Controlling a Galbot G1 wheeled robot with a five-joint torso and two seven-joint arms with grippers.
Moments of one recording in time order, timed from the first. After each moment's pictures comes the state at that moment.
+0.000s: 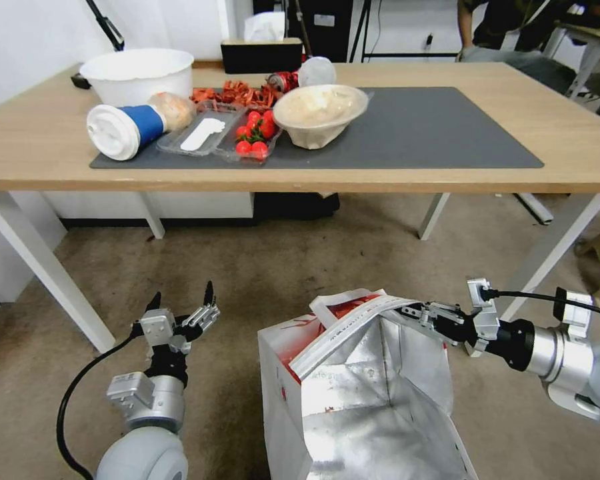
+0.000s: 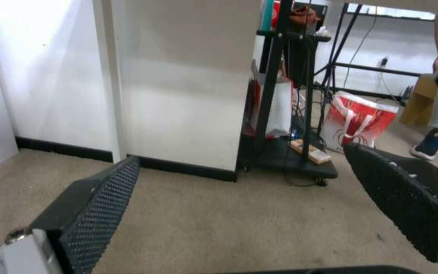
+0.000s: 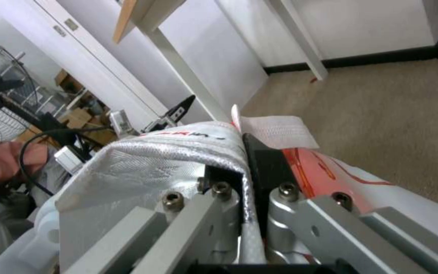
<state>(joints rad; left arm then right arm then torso) 1.68 -1.29 -0.42 -2.25 -0.36 0.00 -0.36 -1.69 0.48 0.78 2.15 1.48 -0.41 -0.57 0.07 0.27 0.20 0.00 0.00</state>
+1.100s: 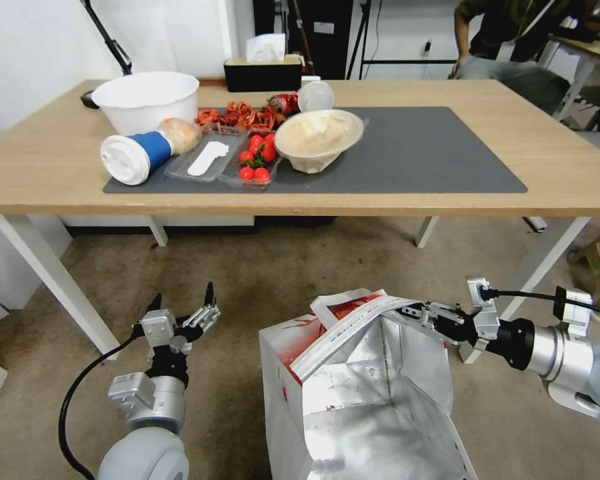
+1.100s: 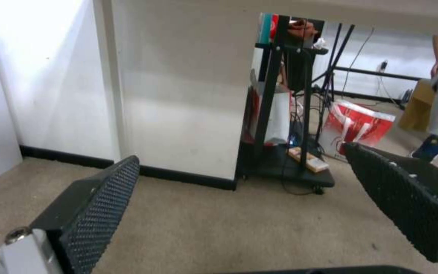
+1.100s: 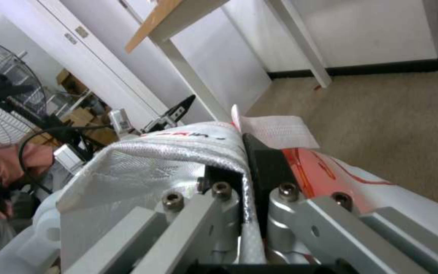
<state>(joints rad) 1.68 -1.29 -0.42 -2.24 -0.36 0.00 -0.36 -1.68 0.48 0.78 2.15 1.47 -0.40 -0.57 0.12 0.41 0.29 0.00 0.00</state>
